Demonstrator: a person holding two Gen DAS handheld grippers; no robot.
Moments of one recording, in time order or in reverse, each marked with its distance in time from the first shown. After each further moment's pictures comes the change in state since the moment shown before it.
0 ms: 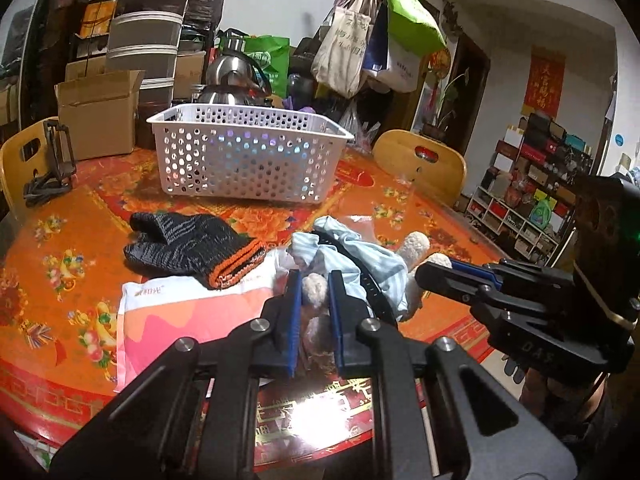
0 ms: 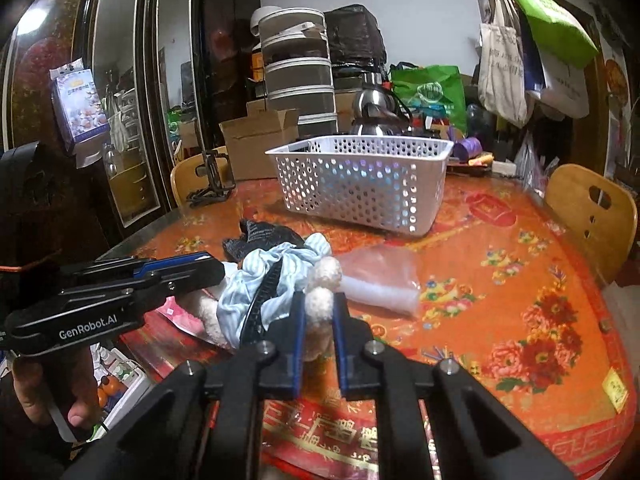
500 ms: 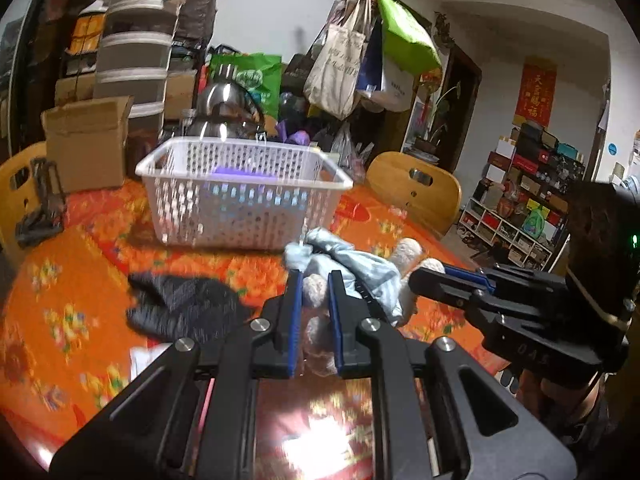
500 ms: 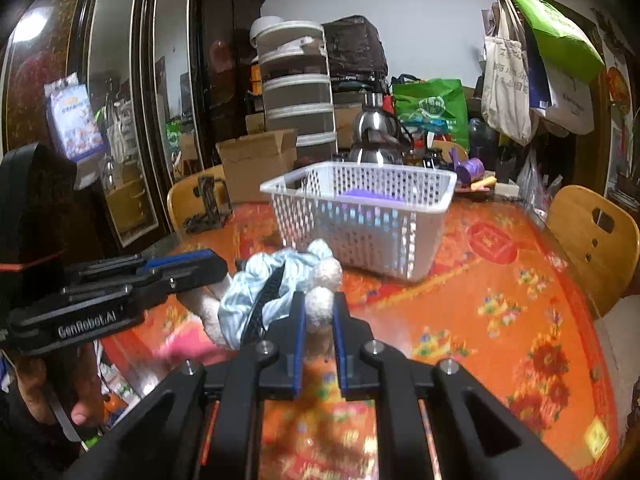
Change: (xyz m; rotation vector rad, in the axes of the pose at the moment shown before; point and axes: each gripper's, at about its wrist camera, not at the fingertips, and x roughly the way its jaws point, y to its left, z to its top) left arm 0.001 0.004 0.059 0.016 -0.048 -0.030; right arm 0.010 -0.013 0.062 0.003 -0.036 0.011
